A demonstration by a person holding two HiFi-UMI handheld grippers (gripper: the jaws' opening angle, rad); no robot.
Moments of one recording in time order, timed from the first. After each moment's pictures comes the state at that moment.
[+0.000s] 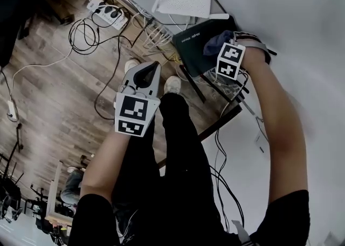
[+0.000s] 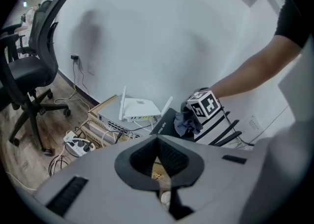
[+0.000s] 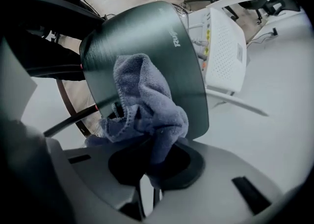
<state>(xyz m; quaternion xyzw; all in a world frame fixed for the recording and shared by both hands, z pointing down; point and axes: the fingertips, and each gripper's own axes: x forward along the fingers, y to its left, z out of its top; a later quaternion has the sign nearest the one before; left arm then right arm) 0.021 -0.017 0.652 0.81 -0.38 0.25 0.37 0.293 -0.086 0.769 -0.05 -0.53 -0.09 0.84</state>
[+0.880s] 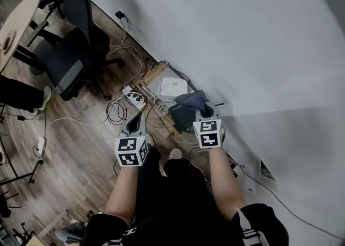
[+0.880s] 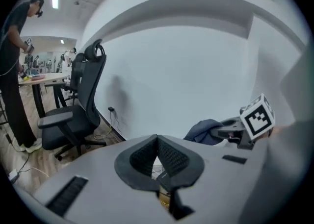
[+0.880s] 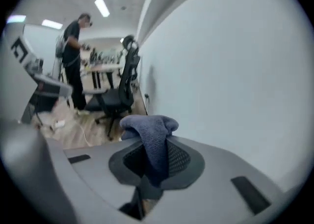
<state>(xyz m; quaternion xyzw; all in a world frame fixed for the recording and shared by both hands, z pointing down) -0.040 -0.004 0.344 0.75 -0.59 0.15 0.27 0.178 -0.066 0.388 0.49 -0.79 0.14 0.35</state>
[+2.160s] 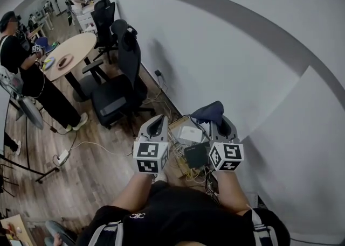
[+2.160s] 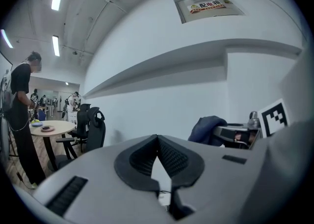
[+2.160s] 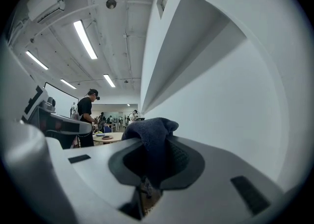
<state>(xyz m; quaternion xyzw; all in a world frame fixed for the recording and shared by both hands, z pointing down) 0.025 0.052 0.030 0.75 -0.66 0.07 0.06 0.193 -0.008 0.046 0.48 -0.87 0.03 -0.01</state>
